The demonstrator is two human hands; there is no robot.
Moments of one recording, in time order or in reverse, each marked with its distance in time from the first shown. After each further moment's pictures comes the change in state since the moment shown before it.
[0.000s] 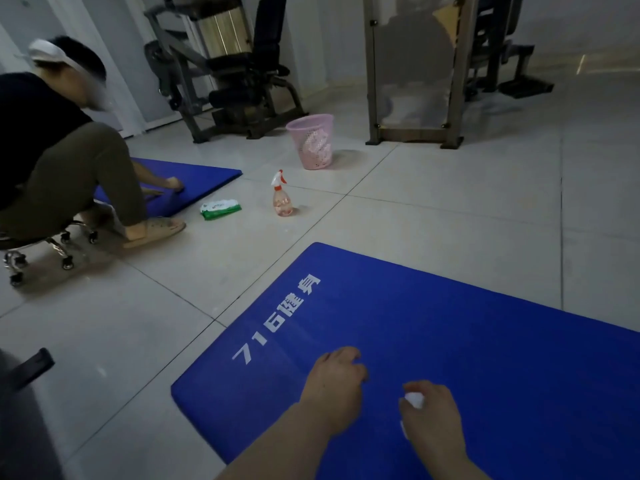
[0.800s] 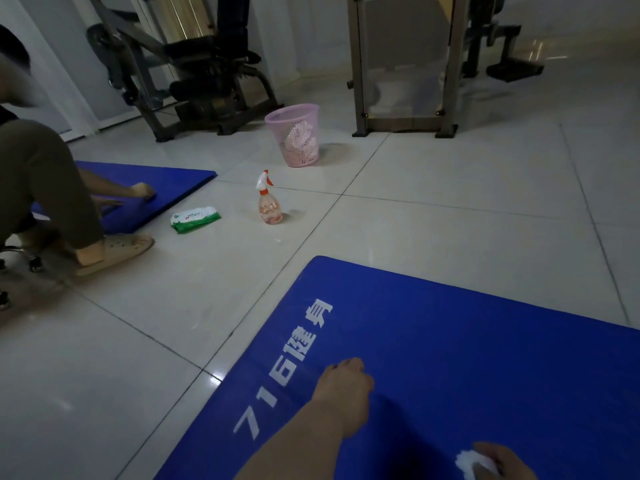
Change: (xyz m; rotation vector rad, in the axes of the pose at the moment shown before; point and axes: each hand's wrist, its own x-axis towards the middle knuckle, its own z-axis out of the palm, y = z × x) left_hand 0.130 -0.123 0.022 0.037 -0.230 0.049; right_hand 0.067 -0.013 0.038 0.414 0.108 0.341
